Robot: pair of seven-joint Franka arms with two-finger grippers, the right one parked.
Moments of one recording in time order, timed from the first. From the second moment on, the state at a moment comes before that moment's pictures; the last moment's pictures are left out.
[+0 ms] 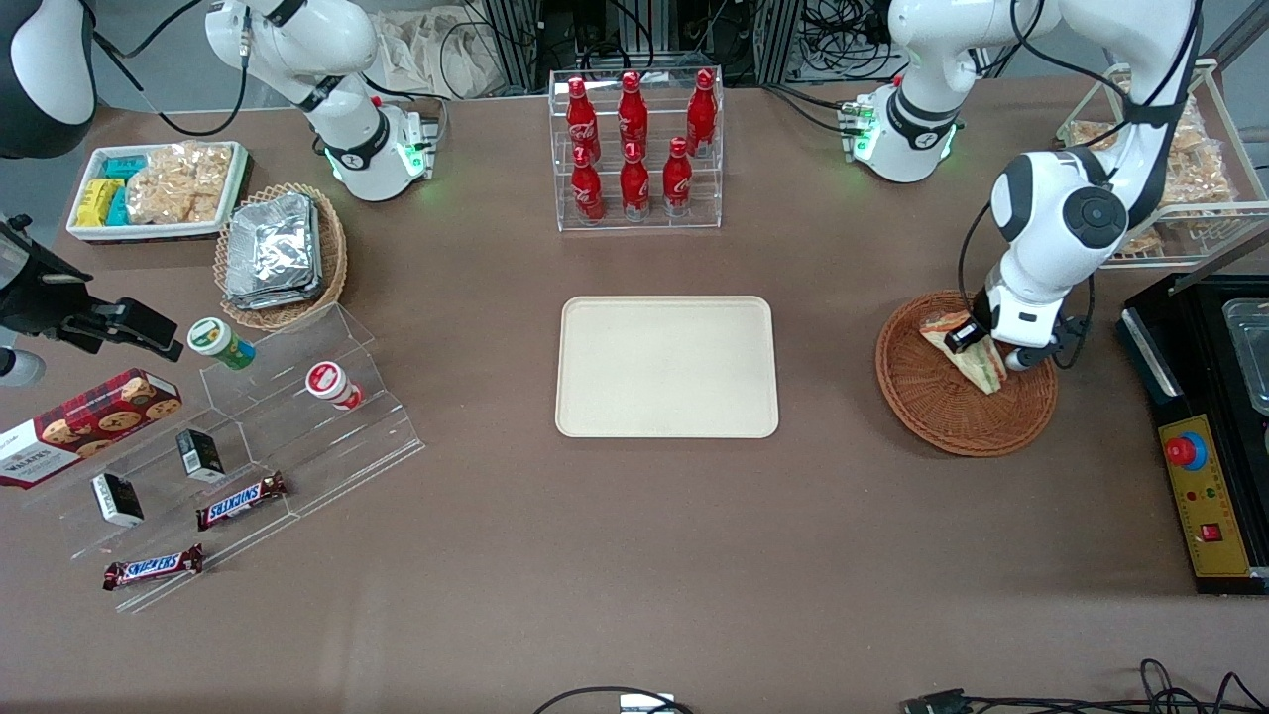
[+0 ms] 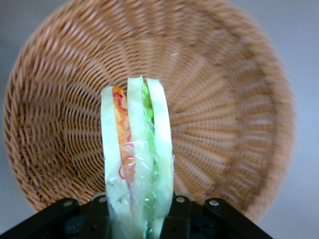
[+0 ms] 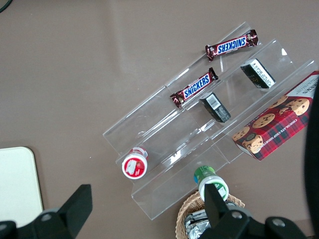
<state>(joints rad) 0.06 -0.03 -0.11 -2.53 0.06 2.52 -0.54</state>
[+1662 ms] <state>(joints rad) -0.08 0.23 -0.57 -2.11 0.25 2.32 -0.67</state>
